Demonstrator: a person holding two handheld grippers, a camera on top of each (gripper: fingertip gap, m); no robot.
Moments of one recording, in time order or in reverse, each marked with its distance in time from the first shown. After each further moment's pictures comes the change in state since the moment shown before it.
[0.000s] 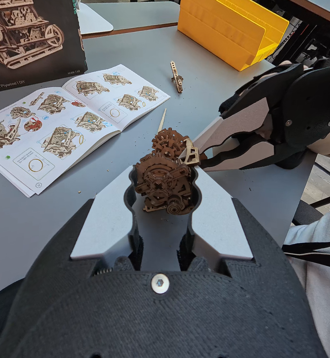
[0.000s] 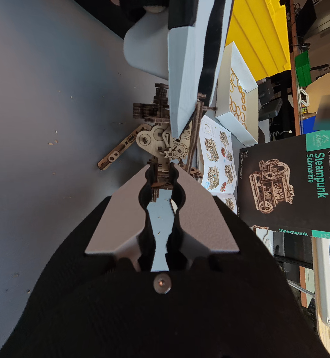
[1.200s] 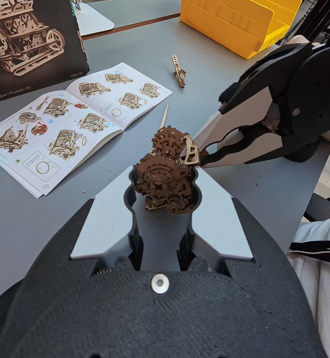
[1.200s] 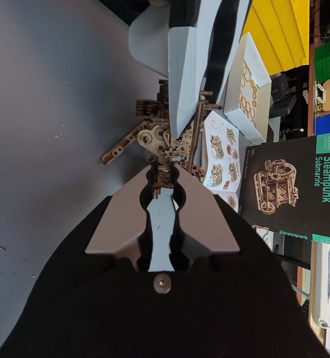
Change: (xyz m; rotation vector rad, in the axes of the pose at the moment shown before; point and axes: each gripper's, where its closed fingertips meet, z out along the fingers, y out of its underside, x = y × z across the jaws) left arm 0.002 0.001 0.000 -0.027 -0.042 0.062; right arm -0.003 0.003 -0.002 -0.052 -0.054 -0.032
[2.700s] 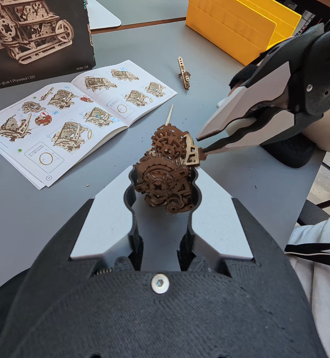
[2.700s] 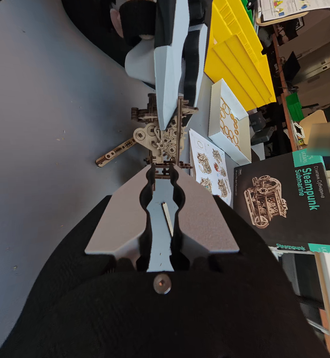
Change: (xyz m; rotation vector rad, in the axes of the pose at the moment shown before) left arm -0.009 0.002 -0.004 0.009 0.010 -0.067; right arm 0.015 -0.006 -0.020 0.237 0.021 0.016
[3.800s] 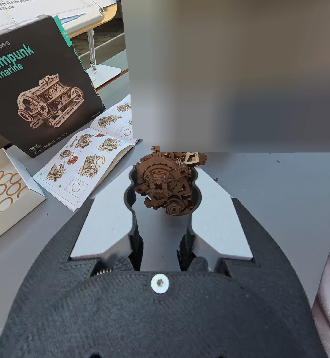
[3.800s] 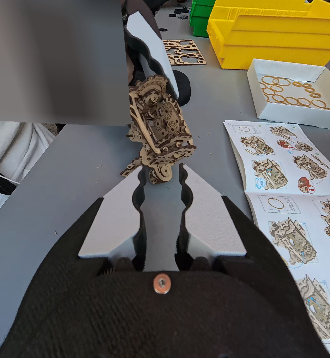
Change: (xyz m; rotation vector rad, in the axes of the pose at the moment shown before) left arm 0.015 0.003 -0.013 0.111 -0.099 0.377; right arm -0.004 0.018 -0.001 0.267 -0.328 0.587
